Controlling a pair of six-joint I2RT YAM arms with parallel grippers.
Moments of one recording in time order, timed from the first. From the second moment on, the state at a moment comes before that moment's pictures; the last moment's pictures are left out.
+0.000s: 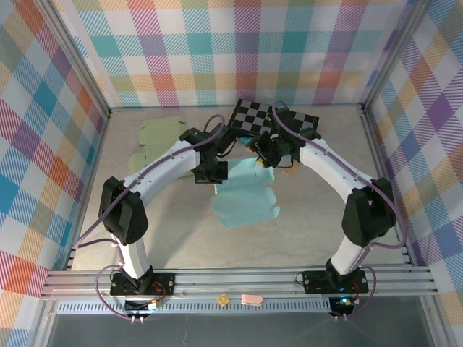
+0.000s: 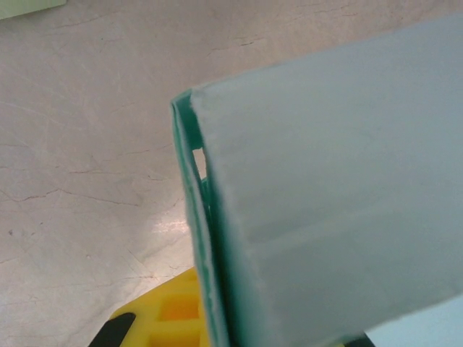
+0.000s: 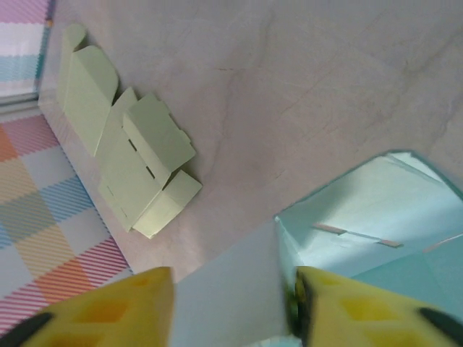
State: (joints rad) left arm -0.67 1.81 1.66 -1.23 -0.03 -0.66; right arm 0.49 1.68 1.44 -0.65 -0.29 1.19
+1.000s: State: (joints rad) left arm -0.67 1.75 1.66 -1.18 -0.06 -0.63; right arm 0.49 1.43 1.03 -0.54 -0.21 0.98
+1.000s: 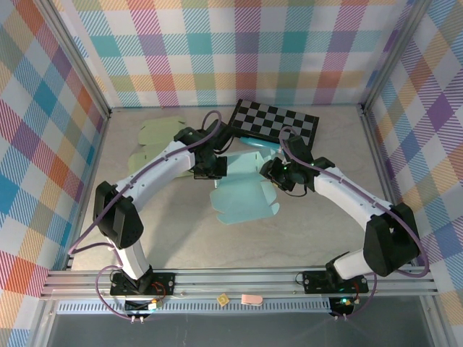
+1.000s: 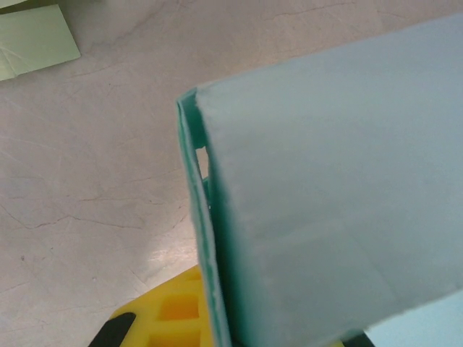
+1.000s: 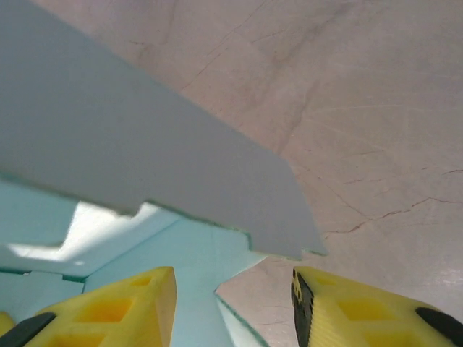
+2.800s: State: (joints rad) left arm -0.64 1.74 1.65 -1.16 -0.02 -0.60; right arm 0.52 1.52 1.27 -0.56 -0.36 0.81
